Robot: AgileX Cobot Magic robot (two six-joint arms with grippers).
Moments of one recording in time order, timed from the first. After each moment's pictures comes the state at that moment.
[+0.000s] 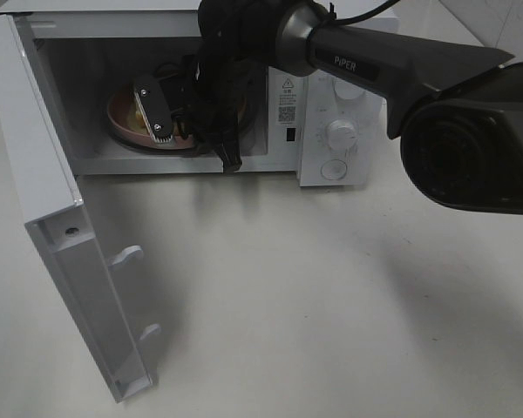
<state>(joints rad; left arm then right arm) -0.05 0.00 -0.49 -0.09 1.04 0.08 0.64 2.55 -2.34 -0.05 0.85 -1.34</state>
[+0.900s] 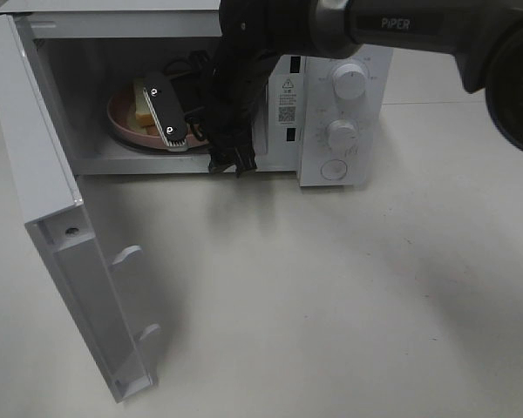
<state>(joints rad) -0.05 0.00 -0.49 -0.09 1.04 0.08 0.64 2.32 -1.95 -0.02 0.66 -1.38</state>
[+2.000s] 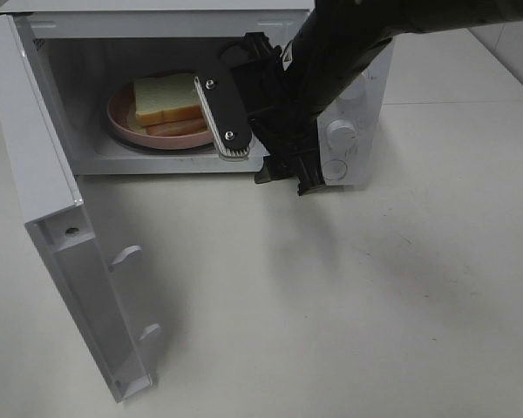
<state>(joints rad) -0.05 0.00 -0.49 -0.09 1.04 0.08 0.64 1.84 -1.32 0.00 0.47 -1.35</state>
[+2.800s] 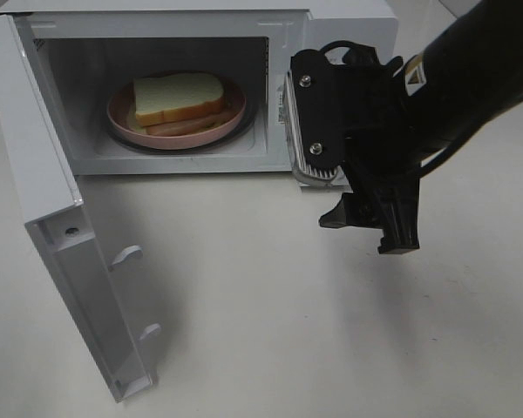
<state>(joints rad) -0.05 0.00 -0.49 -0.09 1.04 0.08 0.64 1.46 -0.95 0.01 0.48 -1.08</state>
